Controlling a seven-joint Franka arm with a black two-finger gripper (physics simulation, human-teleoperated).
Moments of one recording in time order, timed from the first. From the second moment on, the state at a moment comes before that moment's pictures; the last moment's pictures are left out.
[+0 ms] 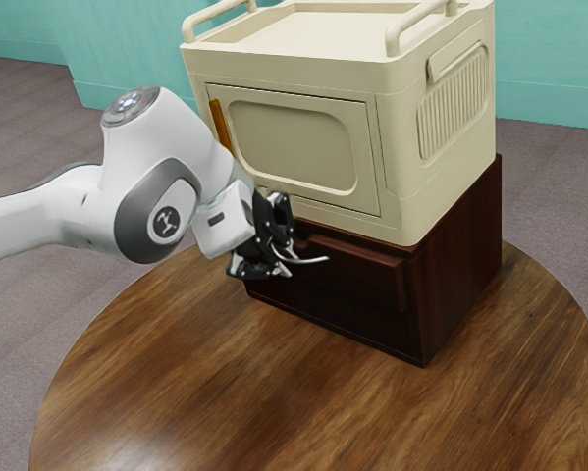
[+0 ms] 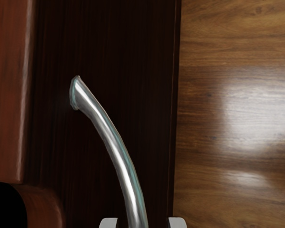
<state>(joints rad) -0.01 -0.05 0.04 -1.95 -0.08 2.32 1.61</state>
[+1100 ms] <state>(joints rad) -0.01 -0.10 0.05 -1.93 -0.07 2.07 1.60</state>
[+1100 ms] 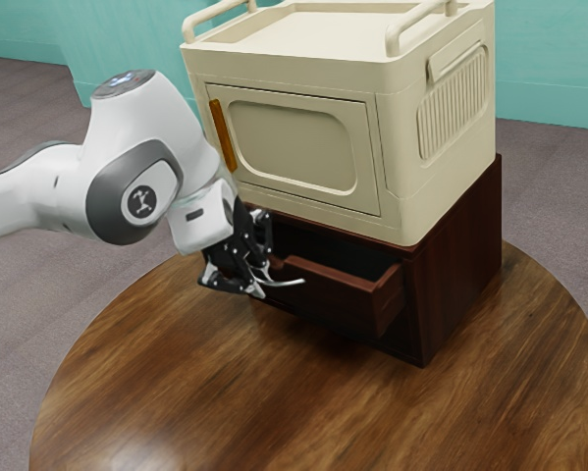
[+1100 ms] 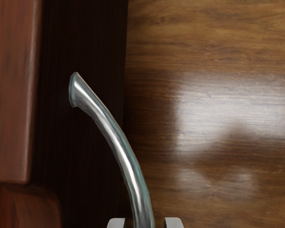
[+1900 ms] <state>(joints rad) -0.02 -0.20 0.05 -2.02 -0.07 2.02 1.57</state>
